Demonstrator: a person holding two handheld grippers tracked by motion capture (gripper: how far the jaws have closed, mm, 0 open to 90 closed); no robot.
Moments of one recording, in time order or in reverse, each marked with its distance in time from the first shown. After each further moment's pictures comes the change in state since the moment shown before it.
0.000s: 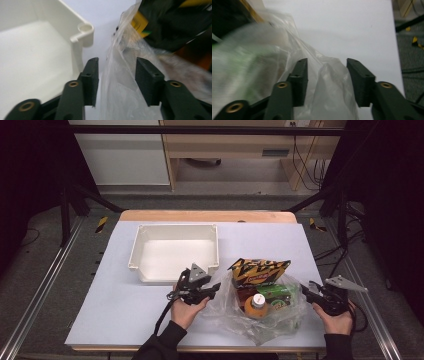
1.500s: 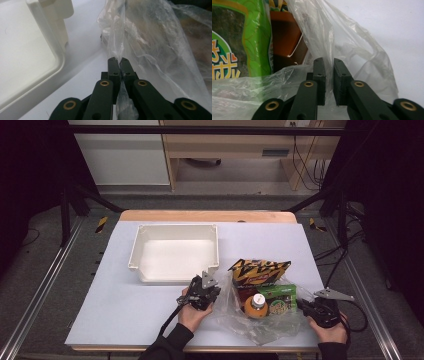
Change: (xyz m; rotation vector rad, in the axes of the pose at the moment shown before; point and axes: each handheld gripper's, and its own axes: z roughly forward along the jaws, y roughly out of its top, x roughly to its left) left arm -0.015 -0.023 0.037 0.140 0.026 0.073; right arm 0.019 -0.031 0.003 0.181 0.021 -0.015
